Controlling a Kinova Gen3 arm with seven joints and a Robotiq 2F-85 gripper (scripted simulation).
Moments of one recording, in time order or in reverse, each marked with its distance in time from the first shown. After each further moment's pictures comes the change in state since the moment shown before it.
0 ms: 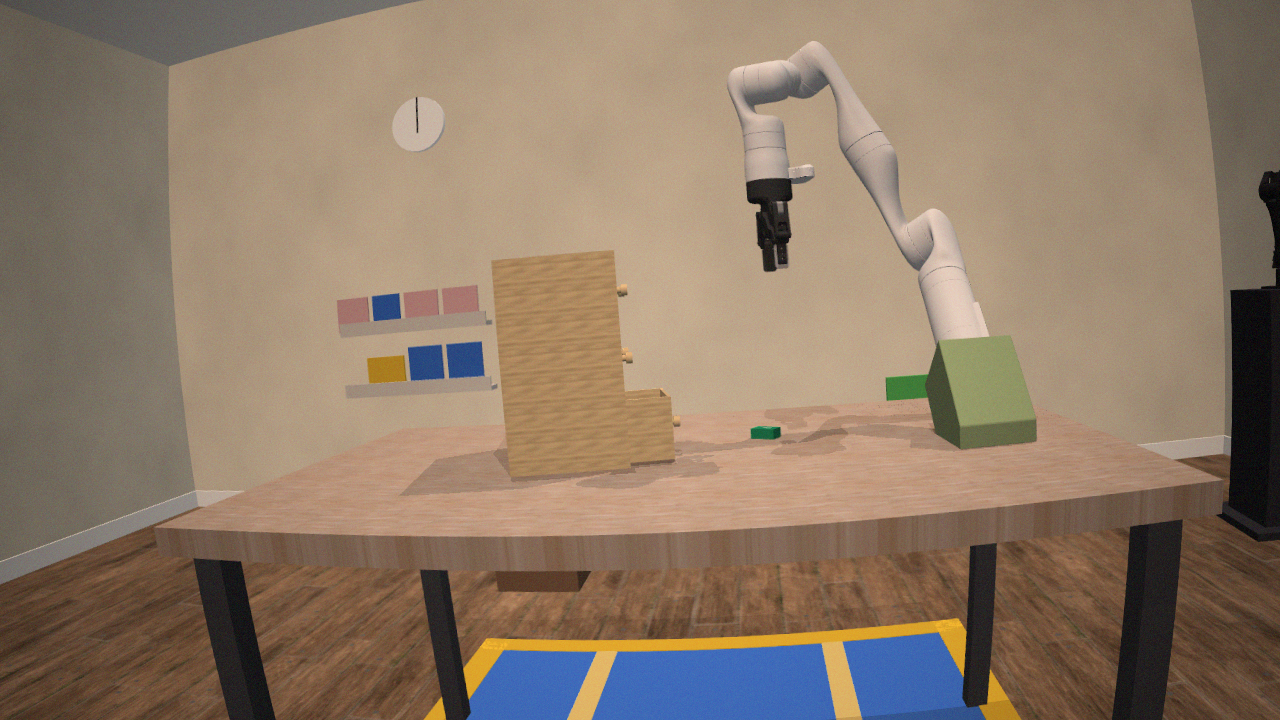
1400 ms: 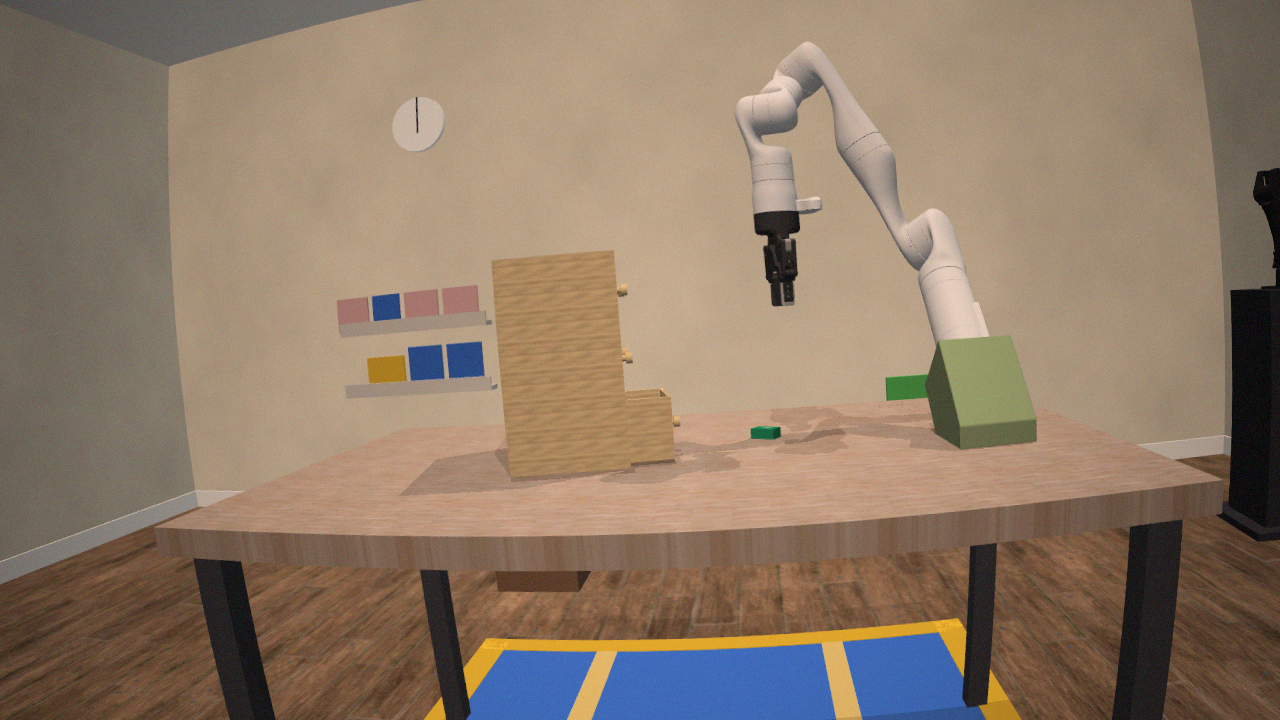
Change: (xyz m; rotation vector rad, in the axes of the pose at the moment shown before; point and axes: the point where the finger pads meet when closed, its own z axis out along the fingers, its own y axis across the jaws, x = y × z) arm 0.009 -0.005 0.053 0.004 -0.001 0.001
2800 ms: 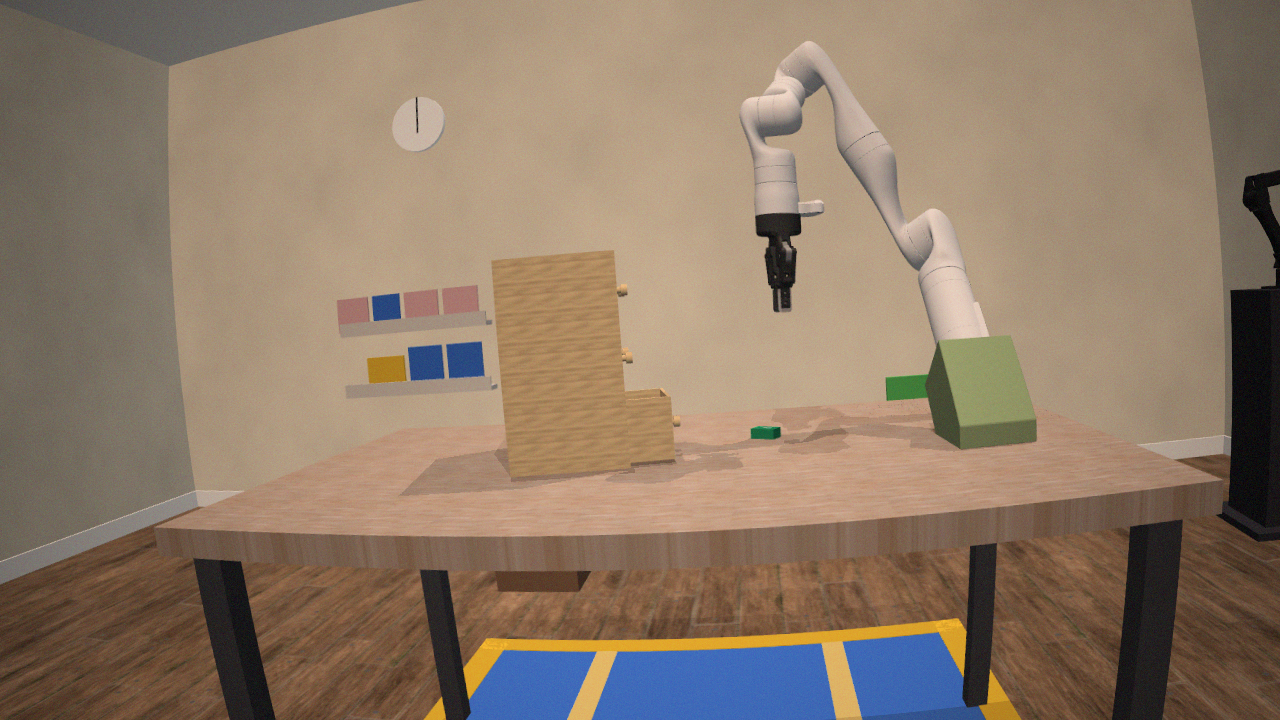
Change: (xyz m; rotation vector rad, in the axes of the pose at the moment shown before) arm -0.001 -0.001 0.003 0.007 -0.027 -0.002
